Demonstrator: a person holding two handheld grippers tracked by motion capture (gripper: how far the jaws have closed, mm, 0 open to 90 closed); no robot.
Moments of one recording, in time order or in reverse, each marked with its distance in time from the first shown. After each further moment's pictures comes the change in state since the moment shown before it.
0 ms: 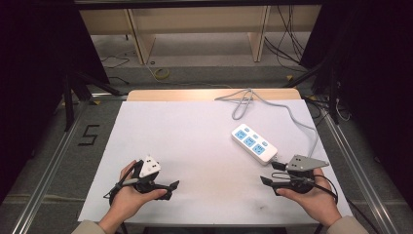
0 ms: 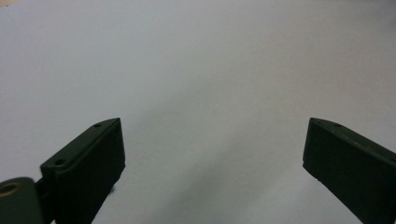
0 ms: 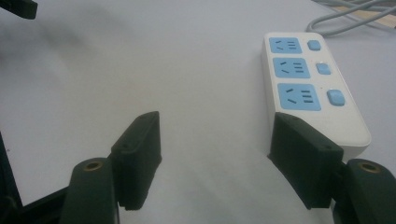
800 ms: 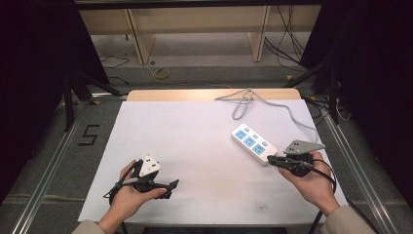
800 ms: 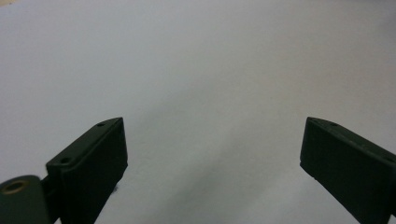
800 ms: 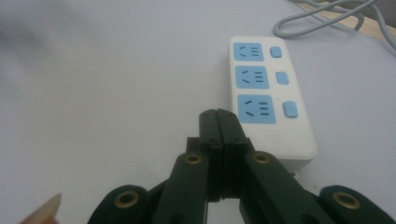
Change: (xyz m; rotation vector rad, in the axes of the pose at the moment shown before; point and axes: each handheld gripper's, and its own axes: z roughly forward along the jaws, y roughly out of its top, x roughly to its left) left arm 0.002 0.000 0.001 0.003 0.006 -0.005; right arm -0.018 0.033 0.003 0.086 -0.089 0.000
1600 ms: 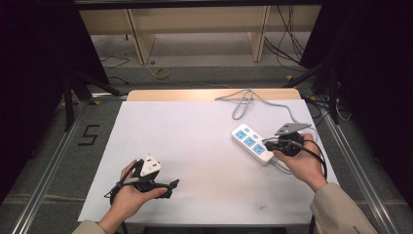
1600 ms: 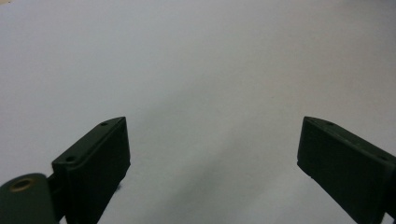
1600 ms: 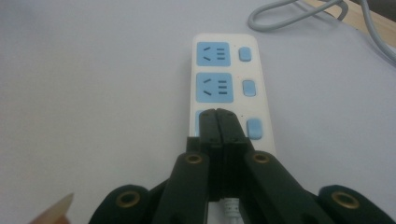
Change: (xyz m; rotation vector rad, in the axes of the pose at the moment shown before) left arm 0.000 0.000 0.002 0.006 0.002 -0.003; right arm -0.029 0.032 0.031 0.112 -0.048 0.008
